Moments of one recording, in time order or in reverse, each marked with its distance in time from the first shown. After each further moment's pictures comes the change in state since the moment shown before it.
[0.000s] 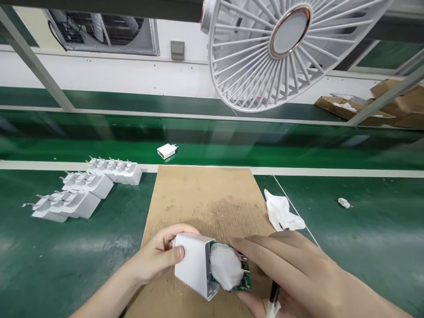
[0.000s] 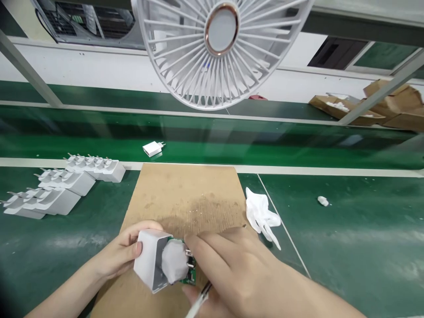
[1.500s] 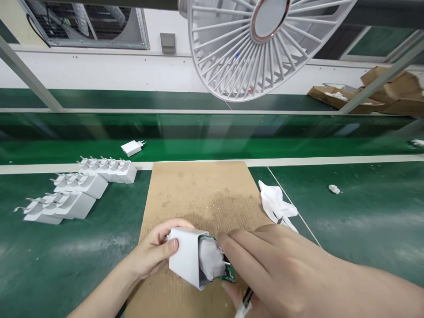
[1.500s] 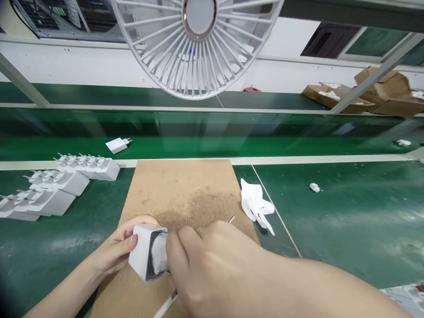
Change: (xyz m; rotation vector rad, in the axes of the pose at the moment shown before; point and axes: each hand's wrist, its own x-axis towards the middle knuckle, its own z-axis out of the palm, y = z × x) left_hand -0.002 0.001 0.006 -0.032 0.072 -0.016; right_hand 0.016 -0.013 -0.011 -0.108 -0.288 -0.163
